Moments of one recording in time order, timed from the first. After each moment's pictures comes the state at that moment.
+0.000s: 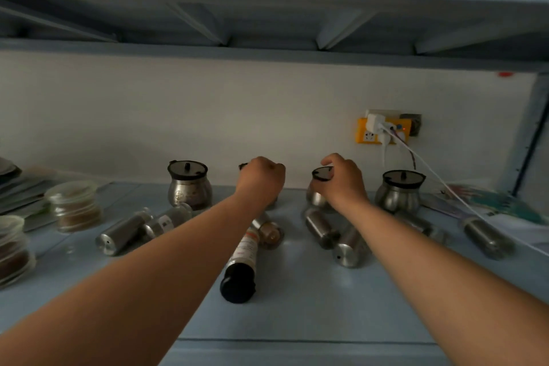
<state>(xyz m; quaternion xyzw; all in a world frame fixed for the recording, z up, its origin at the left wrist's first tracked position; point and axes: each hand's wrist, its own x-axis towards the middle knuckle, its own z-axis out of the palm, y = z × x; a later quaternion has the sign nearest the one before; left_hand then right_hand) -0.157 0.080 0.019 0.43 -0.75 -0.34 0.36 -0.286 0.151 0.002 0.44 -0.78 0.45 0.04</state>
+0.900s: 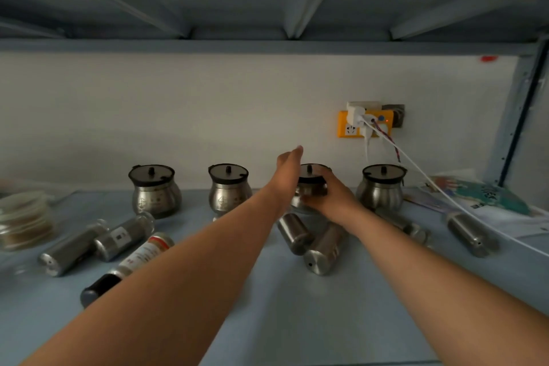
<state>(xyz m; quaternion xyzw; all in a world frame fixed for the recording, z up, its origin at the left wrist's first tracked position) -0.245 0.107 0.011 0.29 -0.65 -0.63 0.31 -0.329 0.170 -0.019 0.49 -0.76 0.42 -0.10</state>
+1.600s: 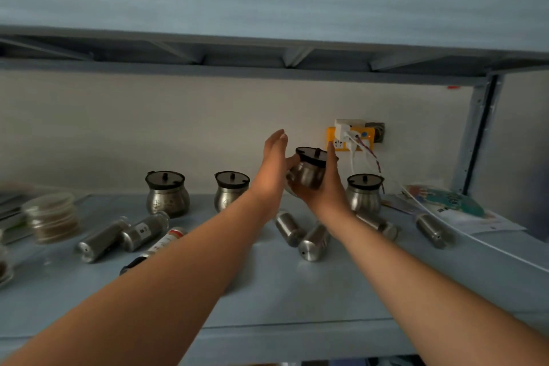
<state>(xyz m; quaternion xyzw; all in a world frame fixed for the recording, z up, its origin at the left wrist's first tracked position) -0.175 0.166 0.049 0.15 -0.63 -0.64 0.41 -0.280 0.201 -0.002 0.46 -0.63 0.63 -0.01</state>
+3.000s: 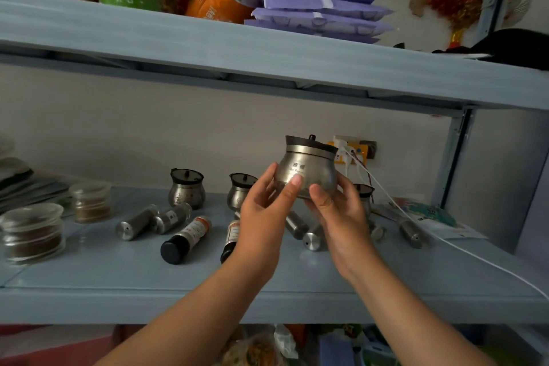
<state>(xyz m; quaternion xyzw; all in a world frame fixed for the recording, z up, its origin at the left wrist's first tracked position) -0.071 0.237 0.010 0.06 -0.54 -0.68 0.49 -0.170 0.300 0.012 0.42 -0.45 0.77 -0.18</state>
